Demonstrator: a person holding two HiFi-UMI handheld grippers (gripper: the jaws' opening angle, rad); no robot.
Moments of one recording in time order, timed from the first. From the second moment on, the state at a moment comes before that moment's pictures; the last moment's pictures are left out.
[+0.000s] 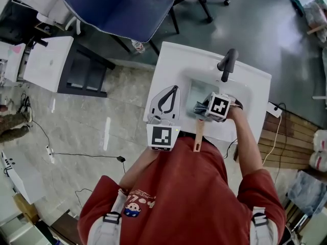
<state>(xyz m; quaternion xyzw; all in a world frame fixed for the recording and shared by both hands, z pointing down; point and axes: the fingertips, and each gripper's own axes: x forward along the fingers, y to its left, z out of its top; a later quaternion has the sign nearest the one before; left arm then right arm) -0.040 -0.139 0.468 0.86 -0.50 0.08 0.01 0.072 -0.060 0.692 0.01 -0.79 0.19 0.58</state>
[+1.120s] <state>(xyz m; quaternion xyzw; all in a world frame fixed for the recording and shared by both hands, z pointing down) -0.038 -0.139 0.473 0.86 -0.50 0.09 0.02 0.071 -0.088 0.721 0.04 -0.79 0.15 0.60</state>
